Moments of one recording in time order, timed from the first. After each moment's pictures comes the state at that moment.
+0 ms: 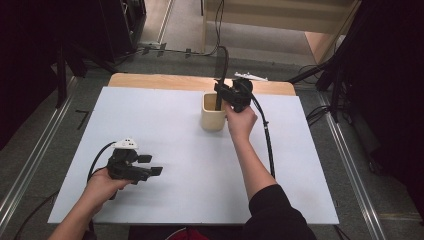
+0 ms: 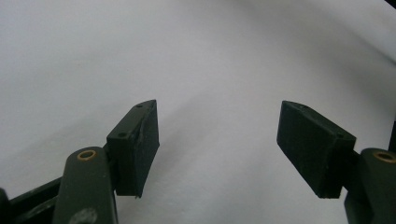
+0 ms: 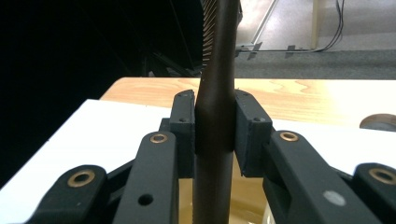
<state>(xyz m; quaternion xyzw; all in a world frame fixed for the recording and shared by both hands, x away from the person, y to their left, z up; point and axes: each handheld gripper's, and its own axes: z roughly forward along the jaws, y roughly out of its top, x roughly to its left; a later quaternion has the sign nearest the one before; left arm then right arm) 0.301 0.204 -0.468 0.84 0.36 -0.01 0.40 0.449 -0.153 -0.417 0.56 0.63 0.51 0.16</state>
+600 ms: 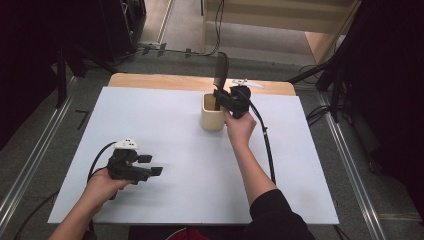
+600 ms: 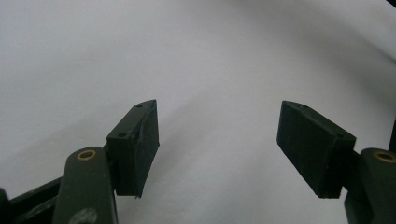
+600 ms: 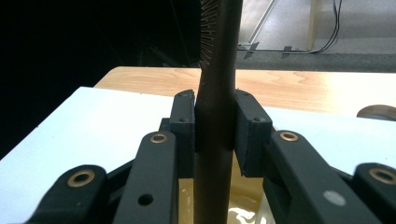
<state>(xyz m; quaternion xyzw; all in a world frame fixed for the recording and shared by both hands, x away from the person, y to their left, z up) 0.301 0.204 -0.468 0.84 0.36 -0.01 0.40 0.439 -0.149 -0.433 0.55 0.65 0.51 0.17</state>
